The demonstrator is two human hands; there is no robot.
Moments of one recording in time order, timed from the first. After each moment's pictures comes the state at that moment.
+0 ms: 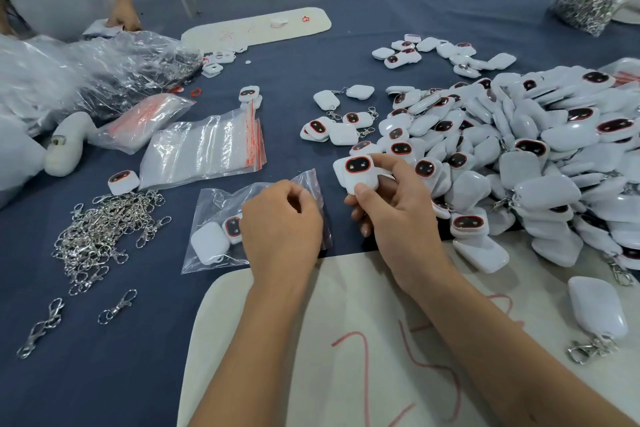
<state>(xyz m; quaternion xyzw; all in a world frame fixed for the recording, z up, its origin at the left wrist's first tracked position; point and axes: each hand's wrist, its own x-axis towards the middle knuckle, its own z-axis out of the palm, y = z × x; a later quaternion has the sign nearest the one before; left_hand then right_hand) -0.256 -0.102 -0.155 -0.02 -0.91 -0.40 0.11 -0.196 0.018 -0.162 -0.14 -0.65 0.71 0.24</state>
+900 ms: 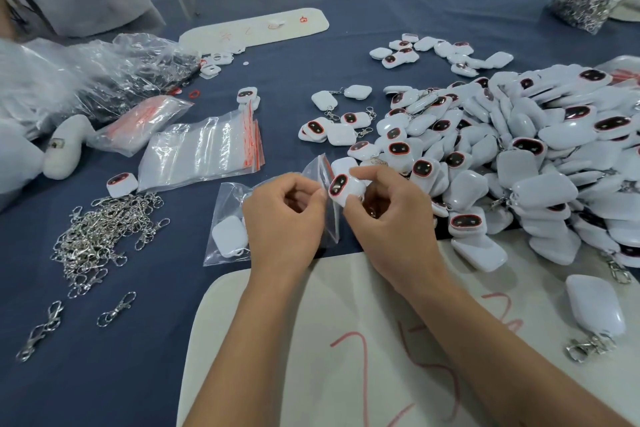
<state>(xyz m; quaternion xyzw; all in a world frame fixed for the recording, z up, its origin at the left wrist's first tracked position) -0.256 -0.104 -0.150 -0.13 -0.82 -0.55 0.07 -0.194 0.017 -0.166 -0.14 -0.79 0.50 0.32</state>
